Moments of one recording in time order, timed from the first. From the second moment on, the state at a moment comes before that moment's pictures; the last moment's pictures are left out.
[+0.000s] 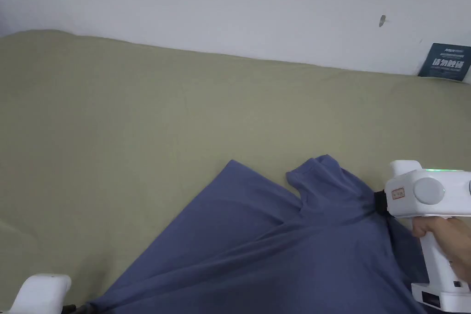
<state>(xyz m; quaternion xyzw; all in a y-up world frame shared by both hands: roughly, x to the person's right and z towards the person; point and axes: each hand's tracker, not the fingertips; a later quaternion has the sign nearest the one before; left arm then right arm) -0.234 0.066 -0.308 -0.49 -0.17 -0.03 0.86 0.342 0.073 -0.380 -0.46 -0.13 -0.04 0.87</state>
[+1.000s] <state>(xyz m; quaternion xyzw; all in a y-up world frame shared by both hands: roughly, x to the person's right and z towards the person) -0.125 0.421 -0.384 -0.25 -0.16 -0.06 0.95 0.338 0.460 -0.137 -0.12 -0.23 -0.03 0.97</state>
